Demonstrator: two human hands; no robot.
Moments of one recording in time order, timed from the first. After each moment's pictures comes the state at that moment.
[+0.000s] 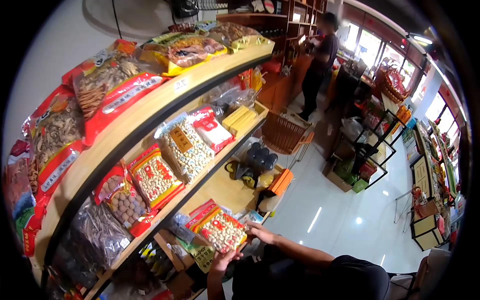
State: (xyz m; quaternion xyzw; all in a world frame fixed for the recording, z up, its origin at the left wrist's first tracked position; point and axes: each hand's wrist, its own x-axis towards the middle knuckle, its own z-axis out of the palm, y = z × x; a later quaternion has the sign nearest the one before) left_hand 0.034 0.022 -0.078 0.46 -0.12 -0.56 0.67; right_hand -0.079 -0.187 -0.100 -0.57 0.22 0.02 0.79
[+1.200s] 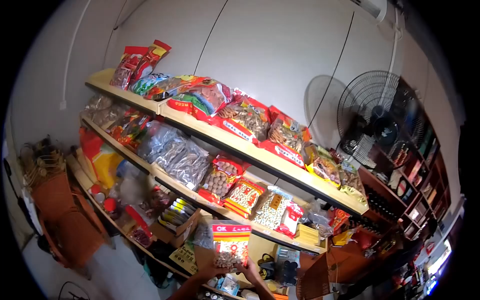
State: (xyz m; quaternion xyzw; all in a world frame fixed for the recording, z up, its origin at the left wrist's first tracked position) left_hand -0.076 -0.049 -0.054 0.56 -0.06 -0.17 0.80; right_hand -0.039 -0.255 -0.026 -0.76 -0.12 0.16 0.62
